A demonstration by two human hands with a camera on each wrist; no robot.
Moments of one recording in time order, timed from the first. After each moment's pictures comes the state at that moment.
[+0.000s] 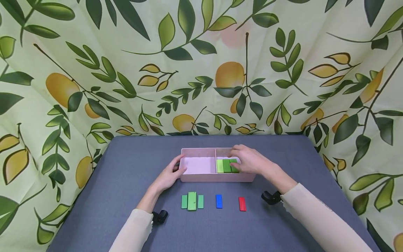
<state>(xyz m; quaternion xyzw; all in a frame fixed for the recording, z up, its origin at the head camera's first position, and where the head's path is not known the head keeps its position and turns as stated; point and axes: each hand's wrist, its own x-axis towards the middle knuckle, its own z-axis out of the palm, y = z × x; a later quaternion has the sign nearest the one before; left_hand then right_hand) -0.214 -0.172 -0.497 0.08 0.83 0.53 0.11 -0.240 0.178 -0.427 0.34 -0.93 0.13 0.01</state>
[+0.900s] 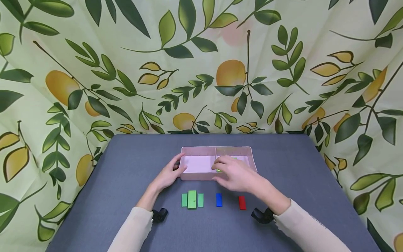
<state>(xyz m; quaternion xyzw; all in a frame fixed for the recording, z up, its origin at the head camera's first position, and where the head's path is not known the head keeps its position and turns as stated) -0.215 -0.172 -0.496 0.08 0.83 0.53 0.11 -0.188 0.130 -0.419 0.45 -0.87 0.17 0.13</state>
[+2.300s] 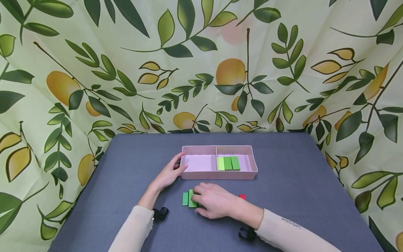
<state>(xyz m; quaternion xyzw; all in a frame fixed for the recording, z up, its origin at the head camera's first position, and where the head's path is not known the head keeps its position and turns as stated) -0.216 -0.173 -0.496 0.09 0.83 0.54 0.12 -0.148 0.066 -0.483 0.55 -0.82 0.08 0.10</state>
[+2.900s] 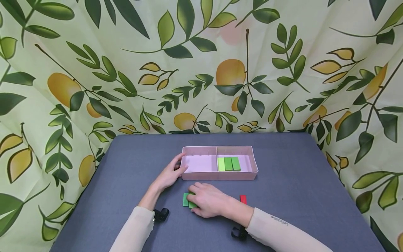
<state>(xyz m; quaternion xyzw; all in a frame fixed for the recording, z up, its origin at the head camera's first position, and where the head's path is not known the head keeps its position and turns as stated) -0.216 -0.173 -0.497 0.08 0.82 0.55 0.12 -0.153 0.045 -0.498 0.53 -0.84 0.04 0.08</state>
